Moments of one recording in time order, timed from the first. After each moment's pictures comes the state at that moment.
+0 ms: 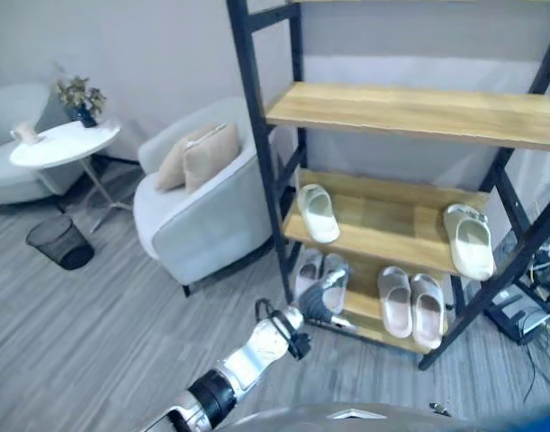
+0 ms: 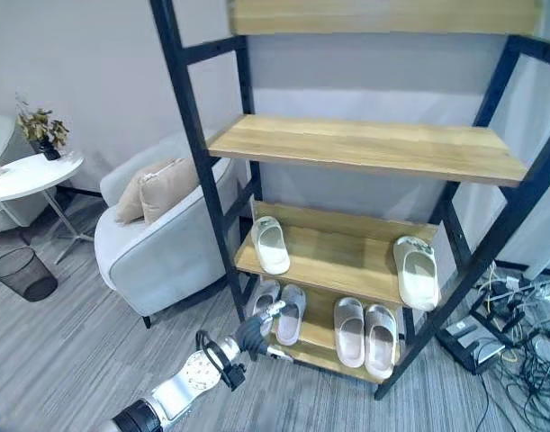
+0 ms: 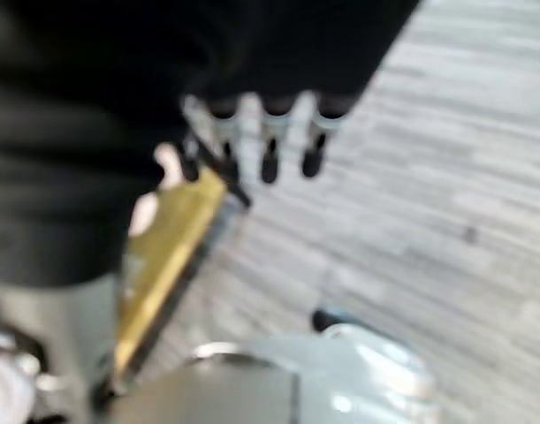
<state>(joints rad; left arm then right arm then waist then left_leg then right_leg) -0.14 0.25 -0.78 0.44 -0.04 -0.24 0.00 0.15 -0.24 0.22 1.16 0.03 -0.10 -0.22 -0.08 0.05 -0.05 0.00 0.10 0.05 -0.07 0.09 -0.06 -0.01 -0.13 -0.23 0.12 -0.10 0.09</state>
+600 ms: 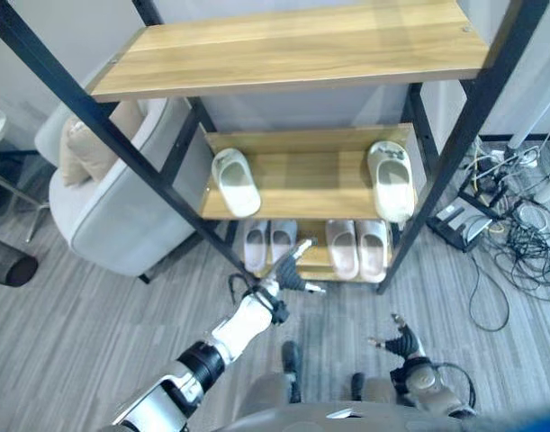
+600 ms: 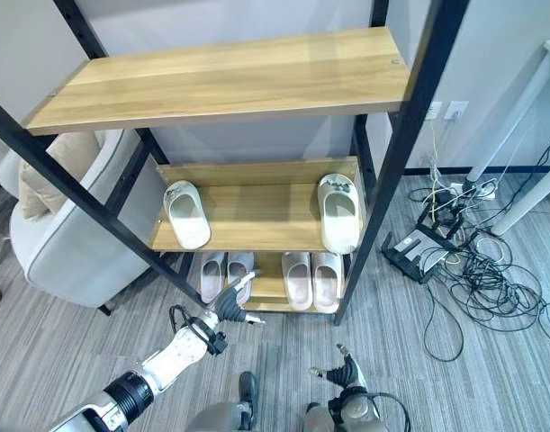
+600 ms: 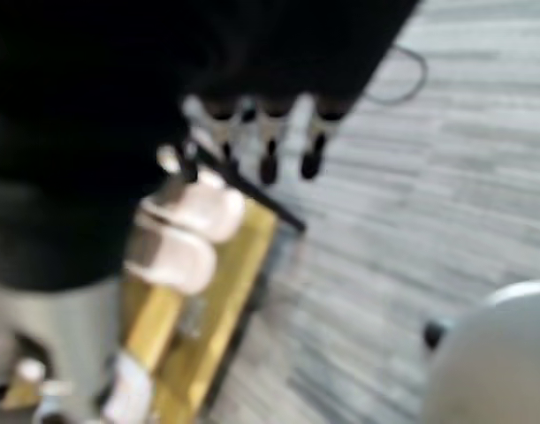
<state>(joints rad) -0.28 0.32 -0.64 0.46 0.15 -0.21 0.21 0.03 -0.20 0.39 0.87 -0.04 -0.09 -0.31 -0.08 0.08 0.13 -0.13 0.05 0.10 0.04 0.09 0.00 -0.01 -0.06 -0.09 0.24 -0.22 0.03</state>
